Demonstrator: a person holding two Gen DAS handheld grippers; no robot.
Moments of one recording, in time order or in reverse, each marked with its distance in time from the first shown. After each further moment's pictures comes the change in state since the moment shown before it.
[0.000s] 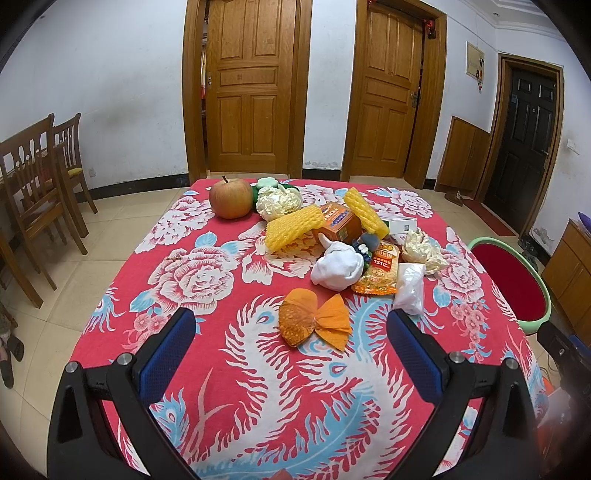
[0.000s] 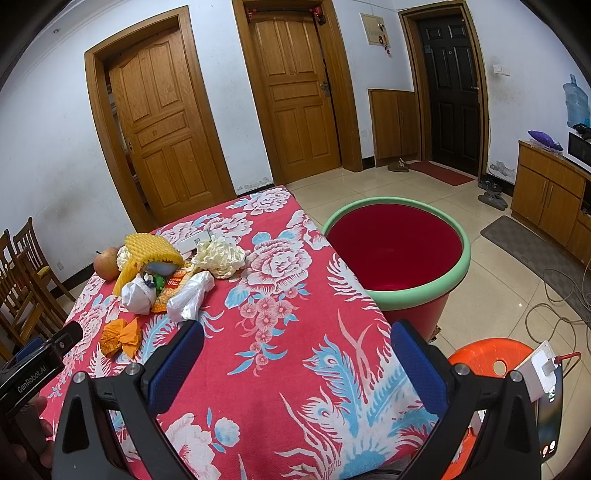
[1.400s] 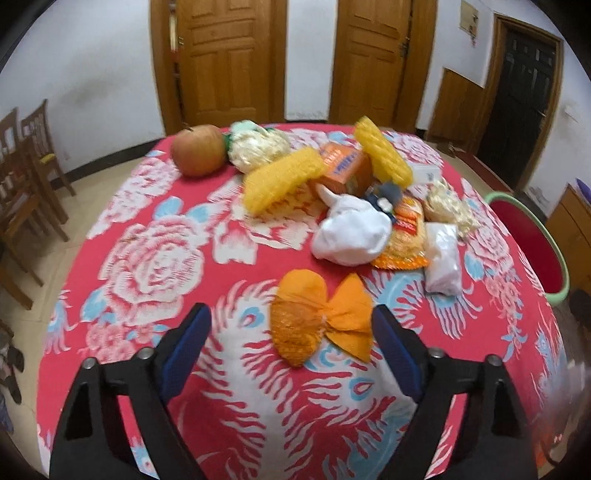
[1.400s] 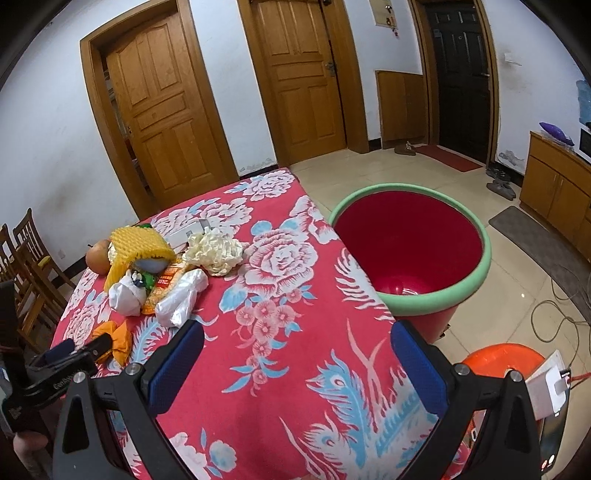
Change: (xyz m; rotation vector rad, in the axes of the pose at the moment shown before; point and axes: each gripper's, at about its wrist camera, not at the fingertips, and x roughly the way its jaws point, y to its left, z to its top) left arm 0.083 0.001 0.001 0.071 0.215 -0.064; right arm 0.035 0.003 0.019 -0.010 0.099 0.017
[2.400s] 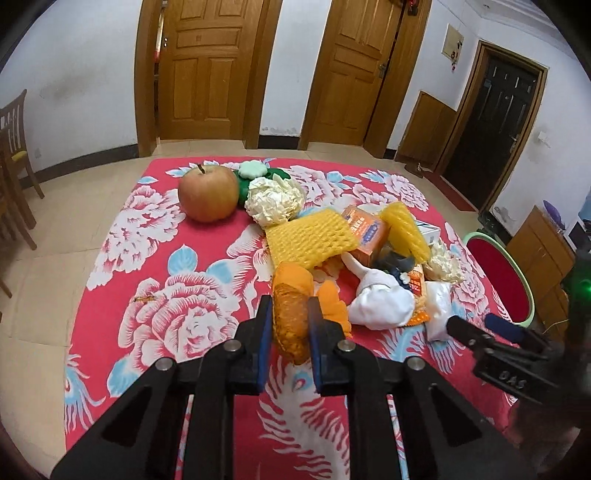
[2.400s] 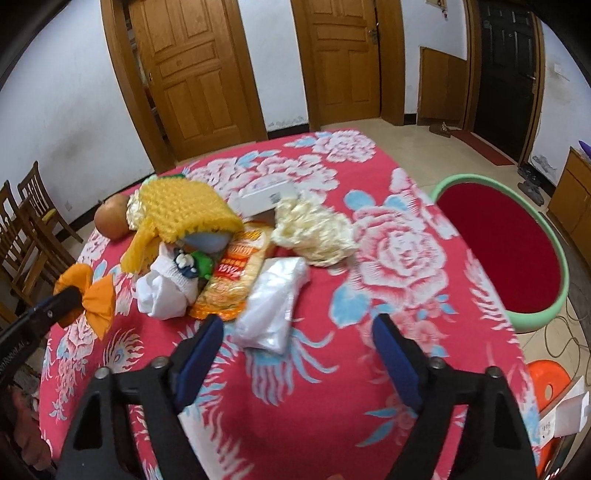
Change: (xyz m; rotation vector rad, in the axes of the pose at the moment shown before) left arm -0.008 0.068 0.051 -0.030 -0.046 -0.165; right arm 0.080 0.110 0.013 -0.113 0.181 0.028
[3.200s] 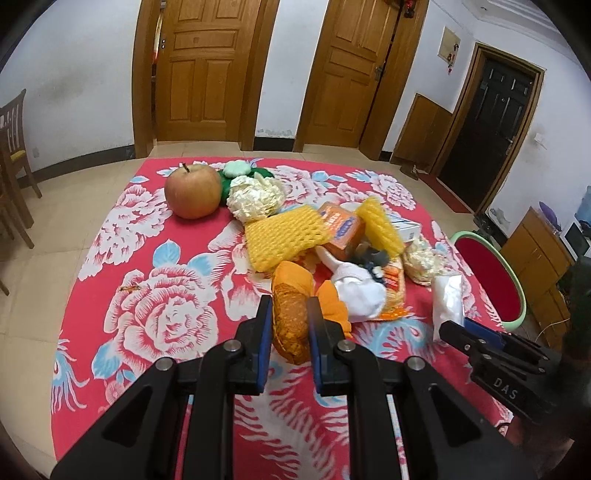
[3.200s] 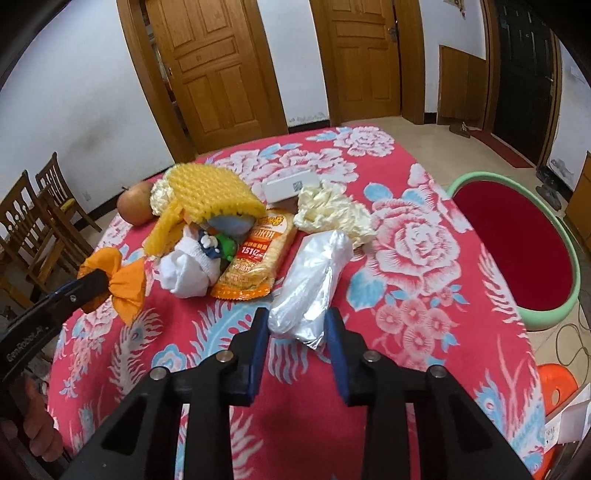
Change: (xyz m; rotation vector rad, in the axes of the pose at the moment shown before) left arm -0.014 -0.026 -0.010 -0.004 -0.022 -0.006; right arm -0.017 -0.005 -0.010 -0.028 -0.003 0.085
